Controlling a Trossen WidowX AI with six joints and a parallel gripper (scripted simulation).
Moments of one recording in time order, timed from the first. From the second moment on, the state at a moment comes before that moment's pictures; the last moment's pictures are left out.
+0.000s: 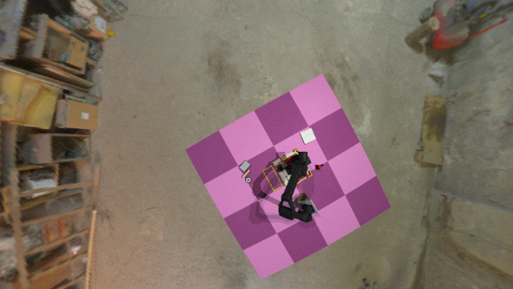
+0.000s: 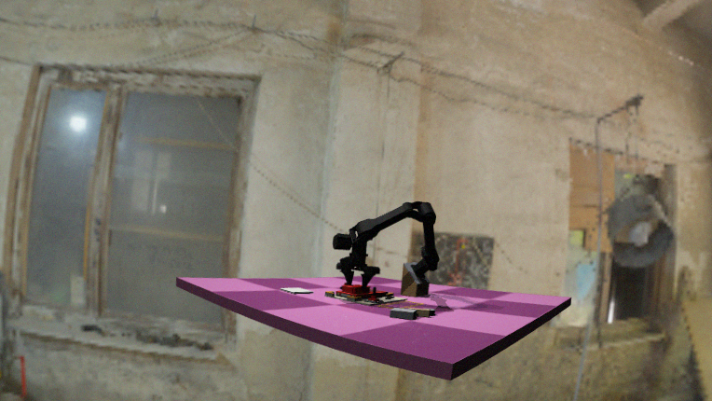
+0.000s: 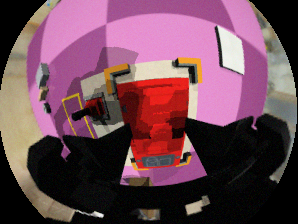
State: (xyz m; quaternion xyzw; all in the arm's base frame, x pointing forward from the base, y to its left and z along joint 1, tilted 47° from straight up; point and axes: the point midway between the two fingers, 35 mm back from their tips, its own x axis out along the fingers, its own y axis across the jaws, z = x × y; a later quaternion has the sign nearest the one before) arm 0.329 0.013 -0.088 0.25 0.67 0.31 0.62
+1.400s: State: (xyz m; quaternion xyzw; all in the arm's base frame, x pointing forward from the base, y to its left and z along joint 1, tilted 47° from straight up) arm 0.331 0.000 -0.075 0.25 0.67 0.31 0.62
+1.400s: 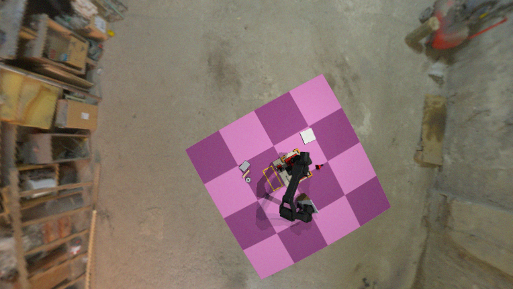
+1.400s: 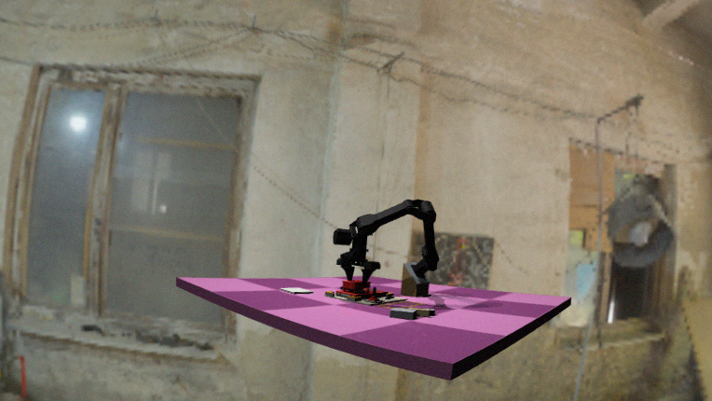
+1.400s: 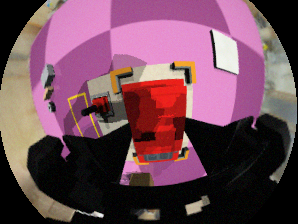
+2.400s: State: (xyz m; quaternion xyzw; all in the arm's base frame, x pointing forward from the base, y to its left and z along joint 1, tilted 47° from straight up) arm 0.338 -0.015 -0.020 0.25 0.68 0.30 0.62
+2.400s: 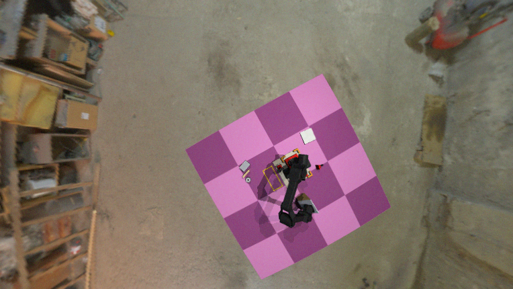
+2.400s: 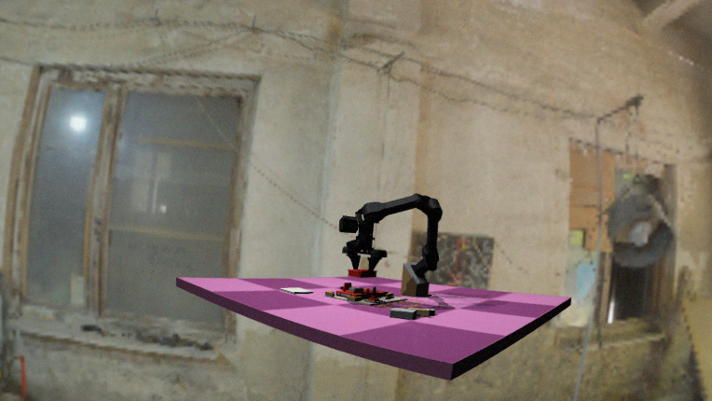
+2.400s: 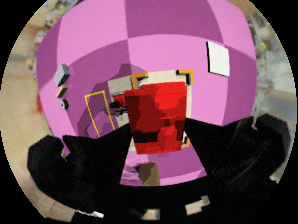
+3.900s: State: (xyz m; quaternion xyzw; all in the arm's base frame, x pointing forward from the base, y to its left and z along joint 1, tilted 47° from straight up) arm 0.297 0.103 0.107 0.25 0.67 0.31 0.62
